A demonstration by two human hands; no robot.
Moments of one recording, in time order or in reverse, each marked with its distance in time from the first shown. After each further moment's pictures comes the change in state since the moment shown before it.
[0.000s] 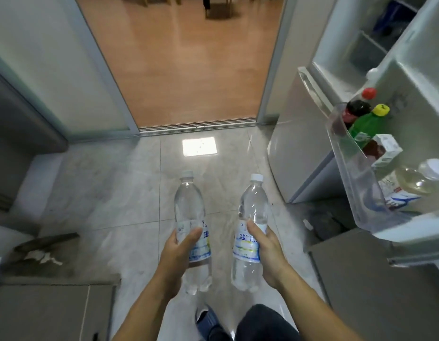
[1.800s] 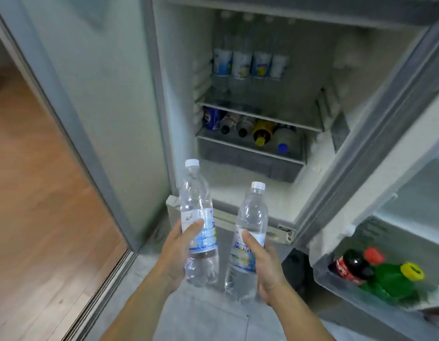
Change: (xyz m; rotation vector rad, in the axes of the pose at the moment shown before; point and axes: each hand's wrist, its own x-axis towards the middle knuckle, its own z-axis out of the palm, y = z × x) left_hand 0.563 0.420 0.409 0.345 -1.111 -0.082; right_hand 0.431 -0.402 -0.075 0.561 1.025 -0.454
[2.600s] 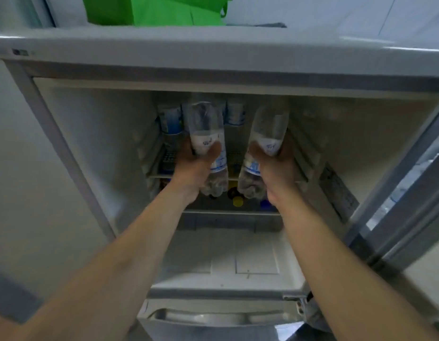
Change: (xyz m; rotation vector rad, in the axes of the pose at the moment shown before) left_hand 0.295 0.213 0.163 0.222 -0.225 0.424; right_hand 0.234 -0.275 0.042 0.010 0.458 -0.675
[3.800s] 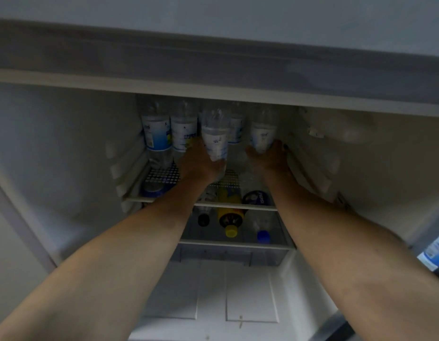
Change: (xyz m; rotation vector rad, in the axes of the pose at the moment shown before) left_hand 0.114 -0.040 0.041 0.910 0.064 0.250; right_hand 0.173 0.066 0.012 -0.708 0.041 0.006
